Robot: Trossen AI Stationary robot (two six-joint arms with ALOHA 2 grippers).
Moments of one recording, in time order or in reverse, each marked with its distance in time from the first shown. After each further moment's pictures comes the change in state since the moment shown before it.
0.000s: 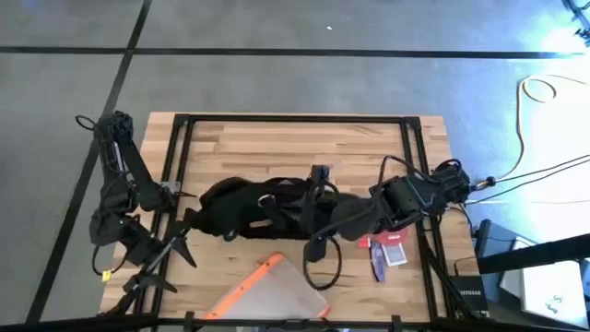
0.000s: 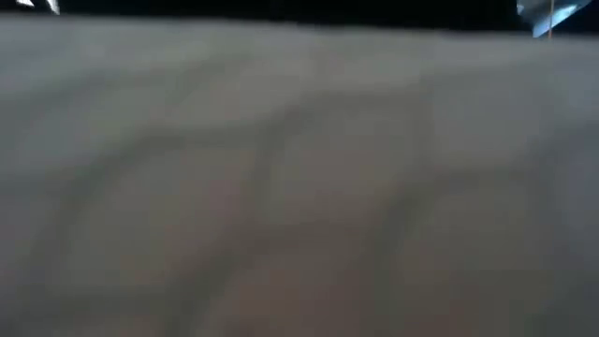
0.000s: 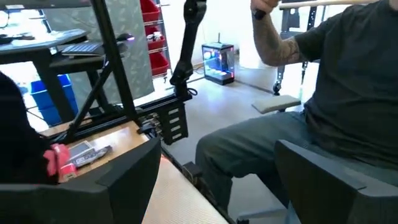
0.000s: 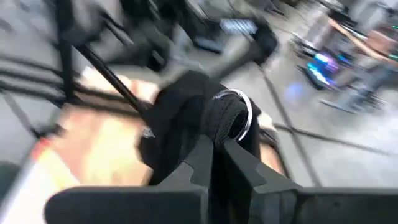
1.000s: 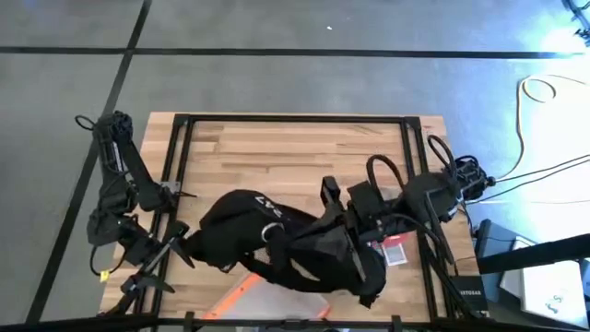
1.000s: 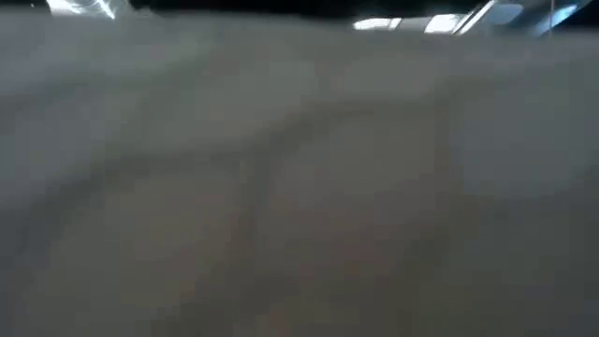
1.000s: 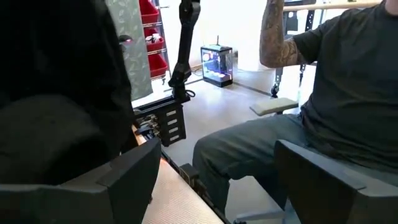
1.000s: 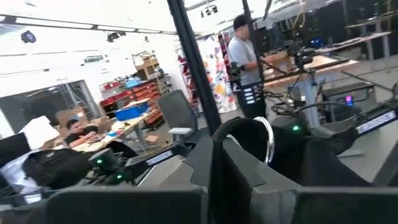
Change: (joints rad) left arm 0.000 -0.001 0.000 0.003 0.000 -0.014; right arm 0.084 -0.087 0.000 0.472 -0.303 0.396
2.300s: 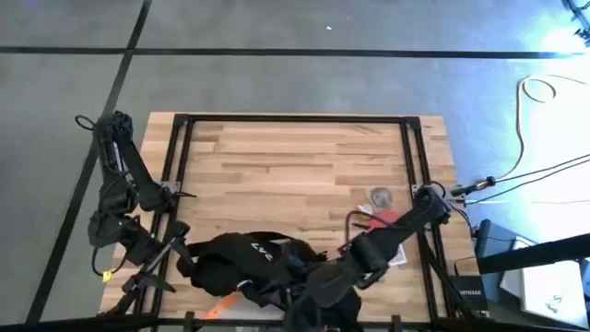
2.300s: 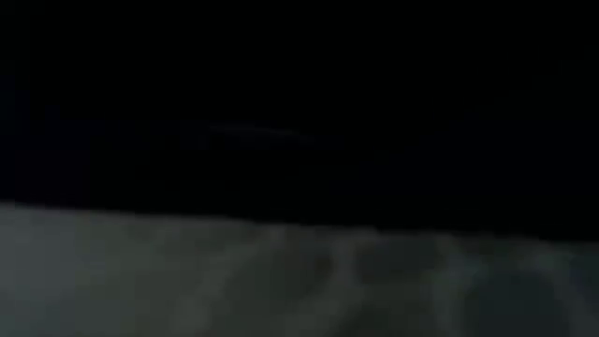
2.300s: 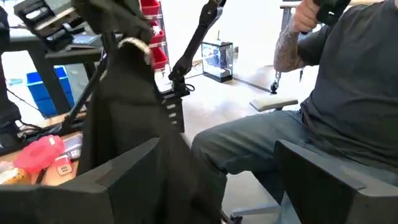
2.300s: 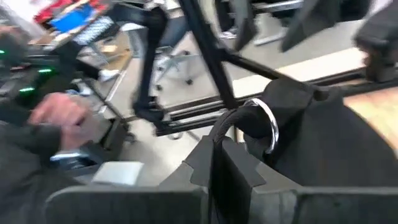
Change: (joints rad) left arm 0.000 0.000 -0.001 -0.033 0.004 -0.046; right arm 0.031 0.319 0.000 -0.213 0.064 0.268
